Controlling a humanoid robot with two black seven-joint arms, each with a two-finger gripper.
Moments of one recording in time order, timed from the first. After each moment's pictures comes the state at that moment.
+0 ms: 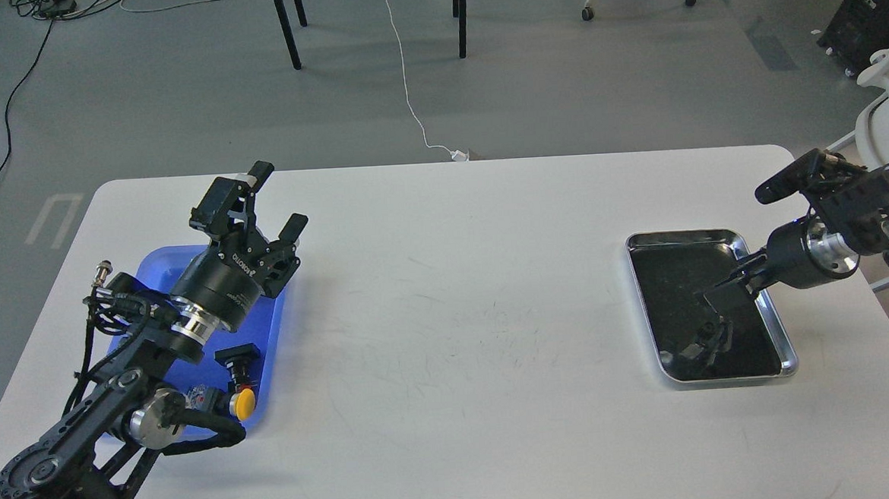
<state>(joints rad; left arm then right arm) -0.19 0.31 -1.10 -1.32 0.77 -0.19 -0.34 1.33 -0.61 -0.67 0.91 -1.44 0.30 0.49</state>
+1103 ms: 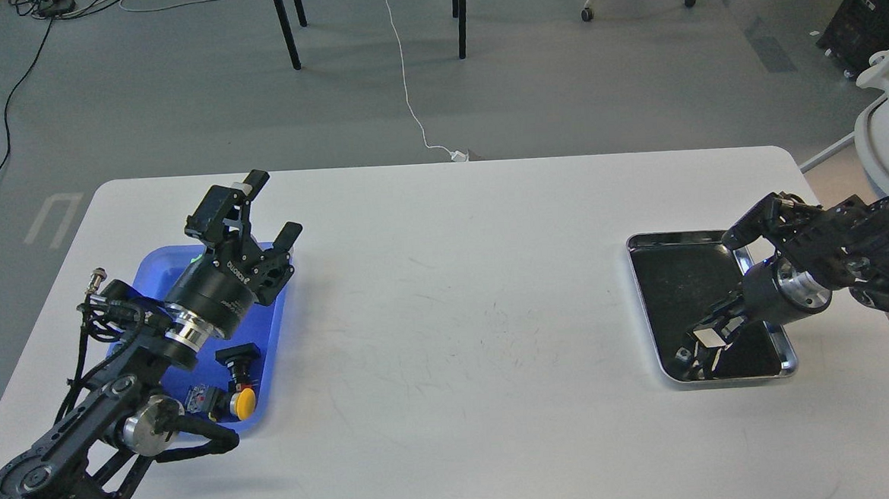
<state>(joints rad) -0.17 0.32 -1.10 -1.32 0.77 -0.19 -0.33 1.29 -0.58 -0.74 0.91 -1.43 0.27 0.49</state>
